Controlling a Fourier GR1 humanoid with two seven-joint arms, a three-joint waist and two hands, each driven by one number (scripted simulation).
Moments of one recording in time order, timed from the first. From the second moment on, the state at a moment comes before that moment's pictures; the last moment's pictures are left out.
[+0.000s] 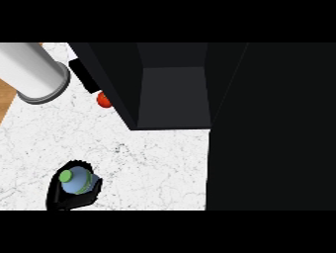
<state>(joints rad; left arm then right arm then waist) -0.15 0.09 0.31 -0.60 0.09 -0.30 -0.88 1.02 -0.13 0.23 -2.48 -0.08 0.33 -0.27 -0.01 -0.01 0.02</state>
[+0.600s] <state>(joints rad) -0.25 0.01 0.04 -0.67 0.32 -0.21 -0.79 1.02 -0.13 0.23 -2.48 -0.09 0.33 -0.25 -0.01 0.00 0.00</state>
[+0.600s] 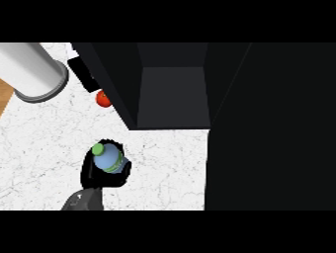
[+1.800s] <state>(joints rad) -0.67 0.00 -0.40 -0.89 0.48 0.49 -0.38 0.94 -0.12 0.12 -2.46 -0.13 0.35 -0.21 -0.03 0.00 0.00</state>
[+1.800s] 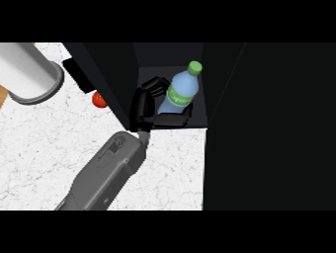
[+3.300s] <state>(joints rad) -1.11 0.04 -0.25 -0.15 0.46 0.67 -0.51 0.89 -0.12 0.04 -2.41 -0.19 0.44 -0.26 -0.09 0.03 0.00</state>
